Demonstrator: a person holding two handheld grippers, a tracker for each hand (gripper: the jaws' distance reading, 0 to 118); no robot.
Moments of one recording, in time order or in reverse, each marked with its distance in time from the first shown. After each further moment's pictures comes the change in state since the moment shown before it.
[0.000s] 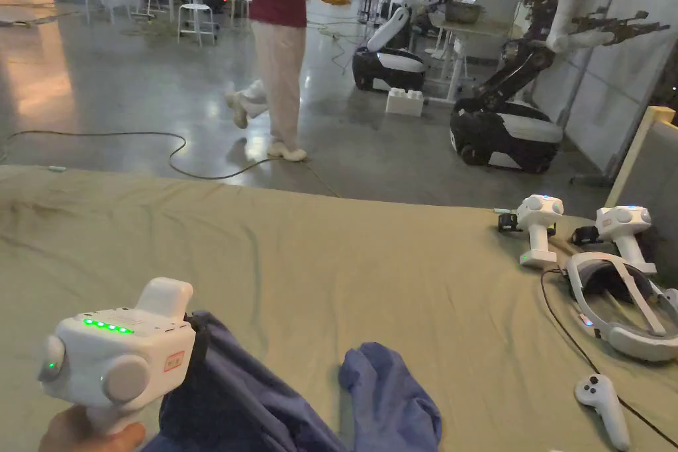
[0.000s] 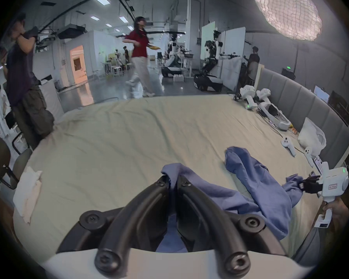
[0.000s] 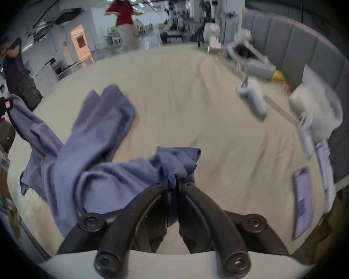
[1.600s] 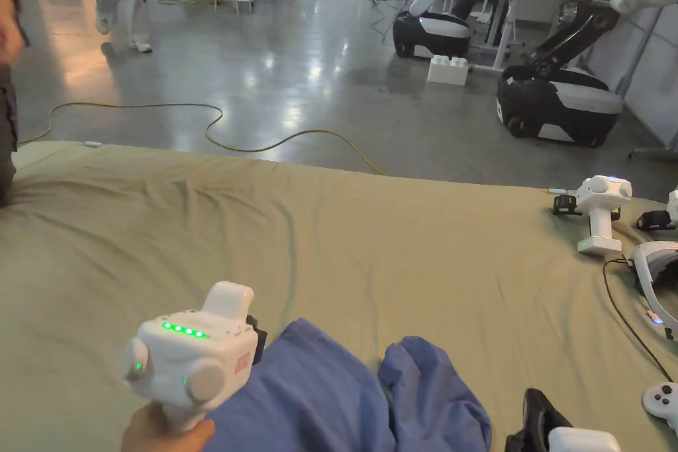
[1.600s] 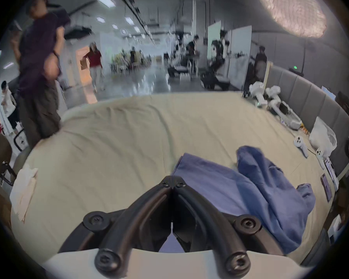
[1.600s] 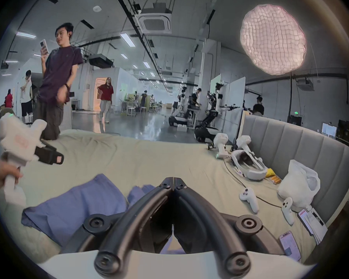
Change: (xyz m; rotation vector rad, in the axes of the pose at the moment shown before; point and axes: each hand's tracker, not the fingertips) left arm 0.016 -0.002 -0.113 -0.130 -0.006 0.005; right arm -0.123 0.026 0.070 0.604 -0.045 0.116
